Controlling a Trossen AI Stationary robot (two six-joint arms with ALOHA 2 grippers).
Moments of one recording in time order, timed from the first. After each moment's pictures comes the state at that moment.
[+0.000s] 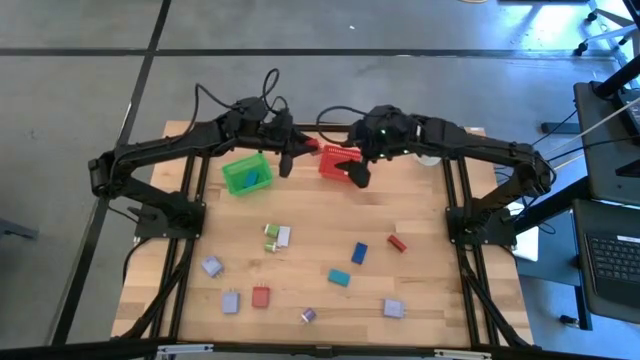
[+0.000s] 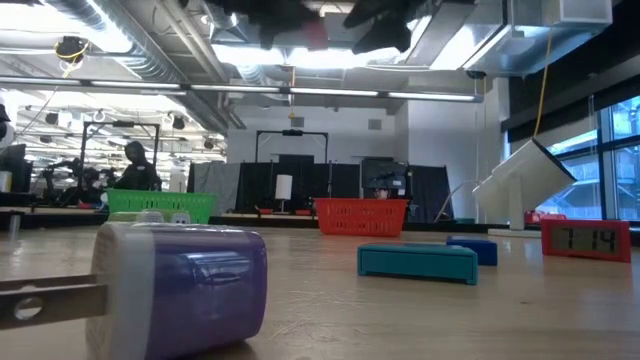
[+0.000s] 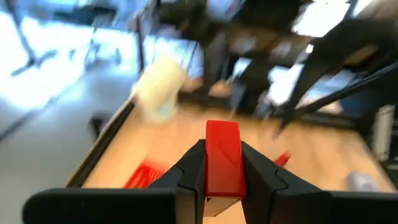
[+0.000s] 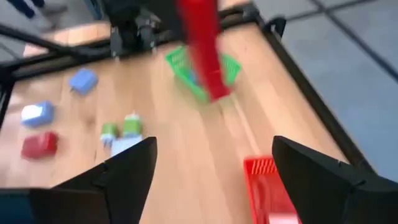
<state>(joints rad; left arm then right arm) 0.41 1.30 1.17 -0.18 0.27 -0.03 -0.21 1.50 1.54 -0.71 -0.04 0.10</state>
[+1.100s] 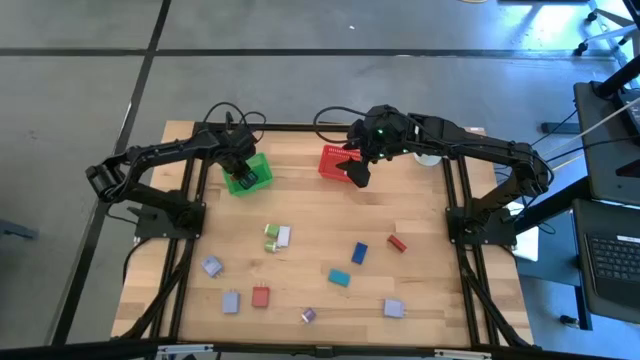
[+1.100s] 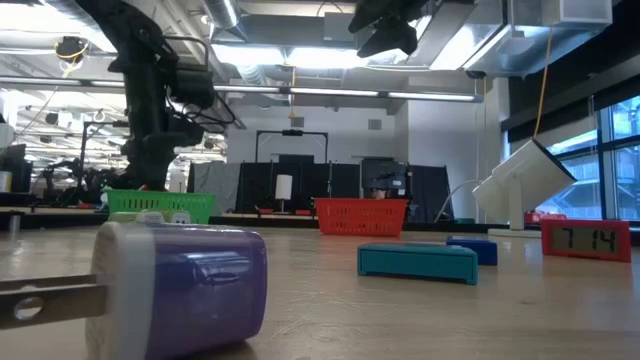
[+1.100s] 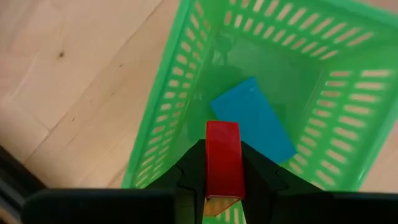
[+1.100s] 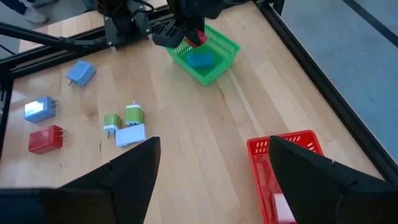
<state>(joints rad) 0.73 1.31 0.74 -0.76 -0.07 -0.06 -0.21 1.52 1.56 -0.76 -0.04 0.16</state>
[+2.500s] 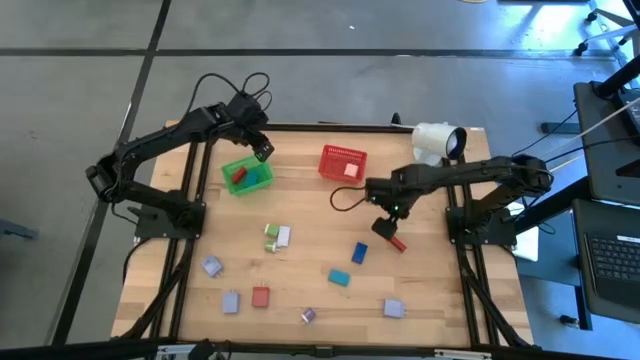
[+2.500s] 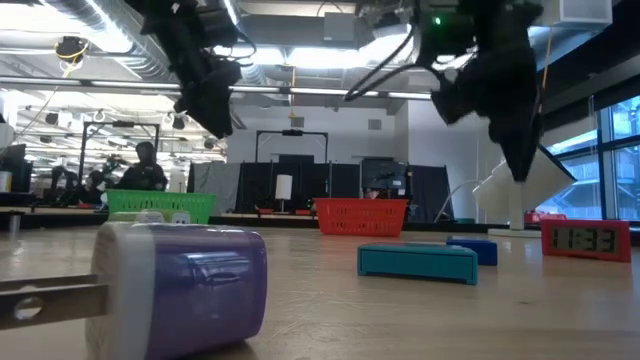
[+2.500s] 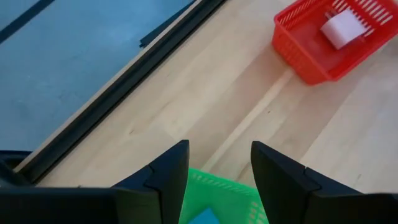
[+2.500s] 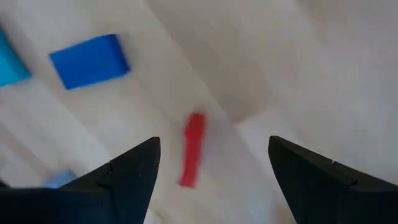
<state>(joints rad) 0.73 1.30 1.08 -0.73 0.01 -0.05 -0.04 1.52 1.02 -1.01 -0.20 0.58</state>
